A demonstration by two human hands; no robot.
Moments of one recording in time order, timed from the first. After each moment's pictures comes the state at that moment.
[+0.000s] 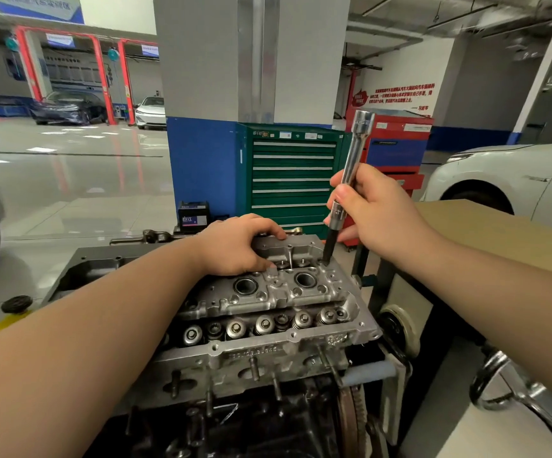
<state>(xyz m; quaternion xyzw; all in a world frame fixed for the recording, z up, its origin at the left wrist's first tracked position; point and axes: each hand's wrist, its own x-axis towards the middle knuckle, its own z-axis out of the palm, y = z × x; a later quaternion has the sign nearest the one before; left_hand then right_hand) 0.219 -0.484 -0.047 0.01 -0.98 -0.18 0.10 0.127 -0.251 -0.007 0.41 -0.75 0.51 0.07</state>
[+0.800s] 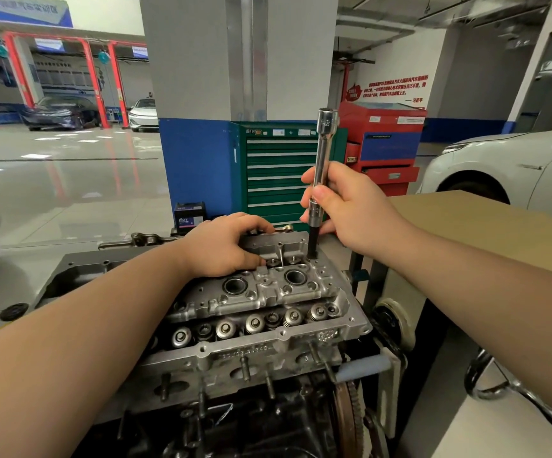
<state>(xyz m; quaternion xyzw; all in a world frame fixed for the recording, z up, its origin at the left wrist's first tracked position) 0.217 -0.487 -0.051 0.01 -0.97 -0.21 0.12 0.131 -0.259 -0.008 0.44 -0.74 0.51 0.03</state>
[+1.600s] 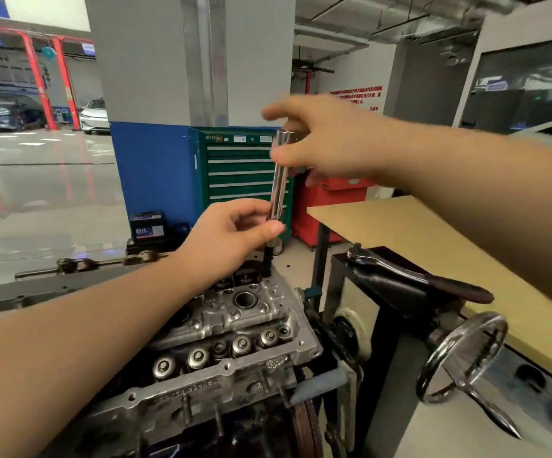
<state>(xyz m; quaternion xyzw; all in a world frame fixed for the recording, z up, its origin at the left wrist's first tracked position) 0.185 -0.409 -0.032 -0.09 -0.82 -0.51 0.24 0.124 -0.232 0.107 0.47 -0.84 0.25 0.08</state>
